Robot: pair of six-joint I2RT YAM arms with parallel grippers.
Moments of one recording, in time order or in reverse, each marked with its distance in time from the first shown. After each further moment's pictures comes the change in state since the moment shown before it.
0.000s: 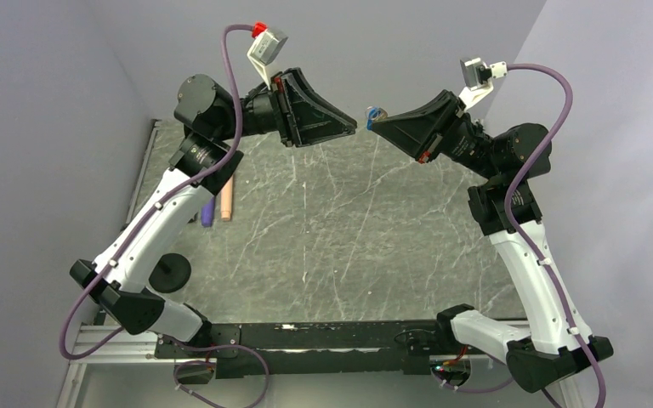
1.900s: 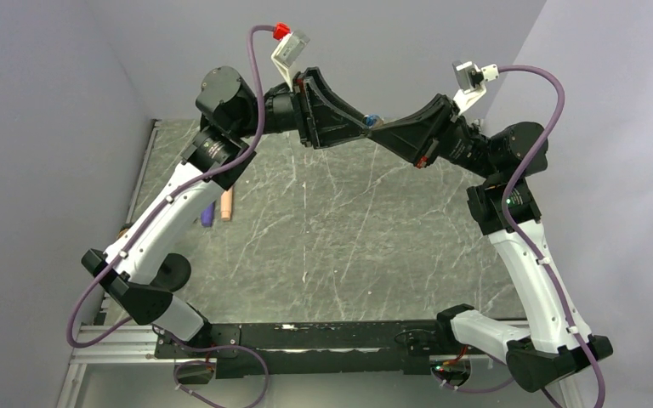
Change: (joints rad) left arm -0.057 0.074 0.084 -0.106 -0.038 0.153; right arm 0.000 0.003 -0.003 -0.012 -0.072 -0.042
